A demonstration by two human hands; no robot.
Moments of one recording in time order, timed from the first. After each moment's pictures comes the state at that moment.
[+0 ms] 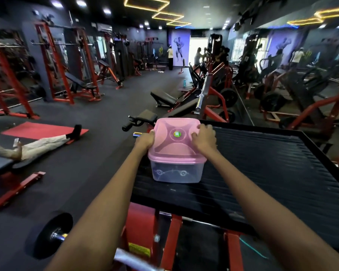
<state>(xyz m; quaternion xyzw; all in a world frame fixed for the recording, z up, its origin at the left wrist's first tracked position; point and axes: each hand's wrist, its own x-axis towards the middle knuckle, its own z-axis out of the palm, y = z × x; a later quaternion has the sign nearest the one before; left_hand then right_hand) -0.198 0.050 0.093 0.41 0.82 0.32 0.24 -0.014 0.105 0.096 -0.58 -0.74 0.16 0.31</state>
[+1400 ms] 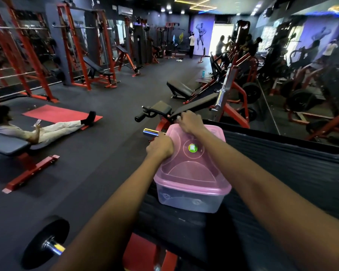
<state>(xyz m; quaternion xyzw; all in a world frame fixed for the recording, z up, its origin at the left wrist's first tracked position) -0.204 0.109 0.085 0.40 0.87 0.23 0.18 -0.140 0.237 0.109 -0.46 -0.87 0.09 0.17</state>
